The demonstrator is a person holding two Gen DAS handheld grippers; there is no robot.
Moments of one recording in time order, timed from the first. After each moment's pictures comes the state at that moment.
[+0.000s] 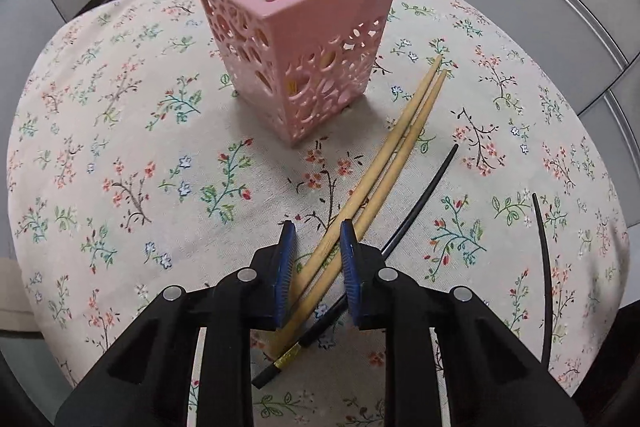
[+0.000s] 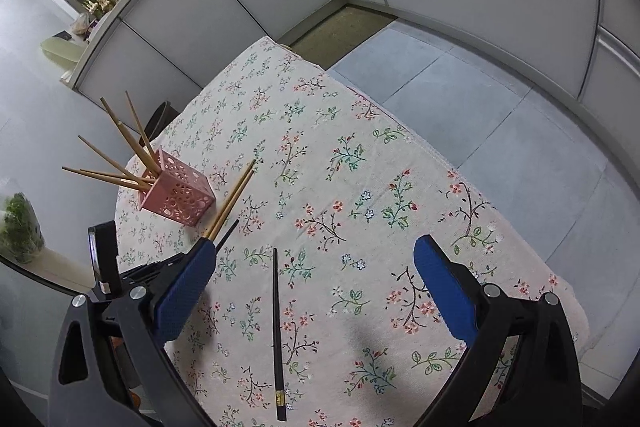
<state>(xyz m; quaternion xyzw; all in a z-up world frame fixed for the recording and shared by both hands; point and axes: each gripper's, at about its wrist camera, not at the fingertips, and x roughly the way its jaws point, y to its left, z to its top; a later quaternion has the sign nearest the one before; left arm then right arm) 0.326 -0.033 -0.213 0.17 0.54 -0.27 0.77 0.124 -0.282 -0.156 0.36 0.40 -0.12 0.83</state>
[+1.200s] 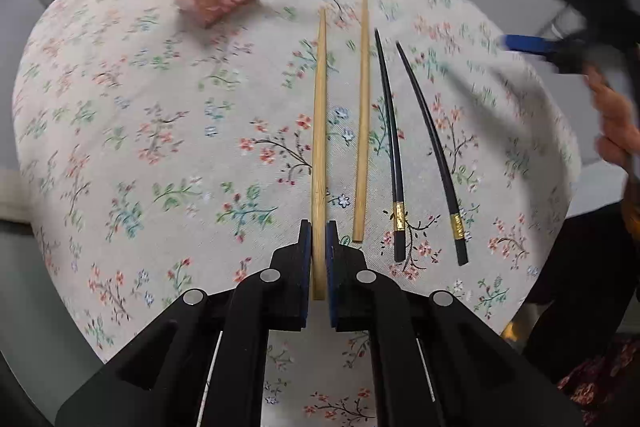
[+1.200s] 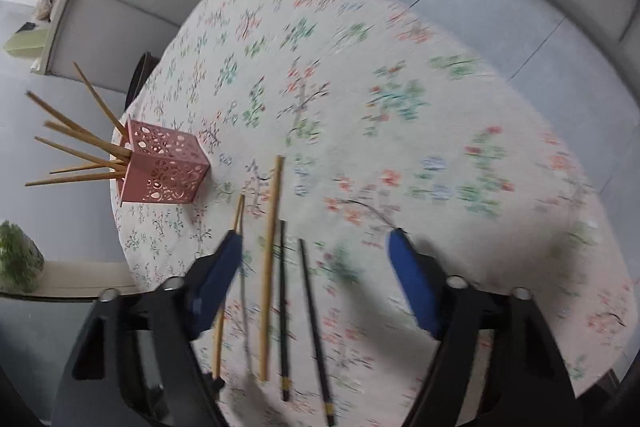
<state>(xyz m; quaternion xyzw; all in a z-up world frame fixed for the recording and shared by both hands) 0.181 0.011 -0.167 0.19 0.58 -0.30 0.73 0.224 -0.267 -0.212 0.43 0.53 -0.07 0.73</state>
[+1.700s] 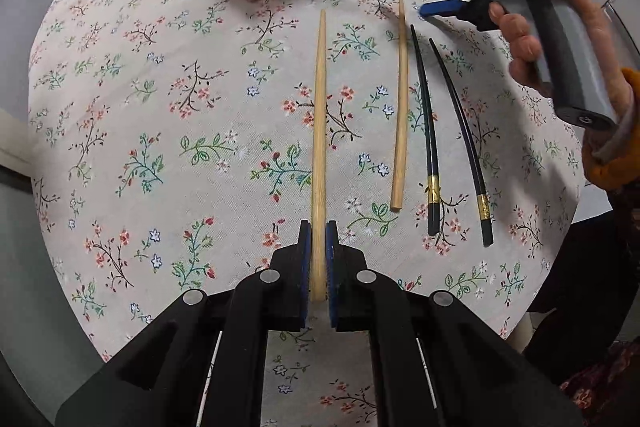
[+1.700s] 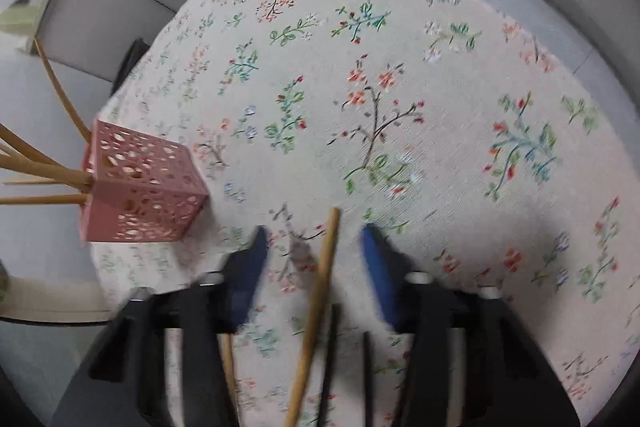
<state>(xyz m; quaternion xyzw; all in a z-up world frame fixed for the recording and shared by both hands) 0.167 0.035 -0.172 0.16 0.59 -0.28 0.74 0.297 -0.229 -0.241 0.36 0.53 -0.09 0.76</state>
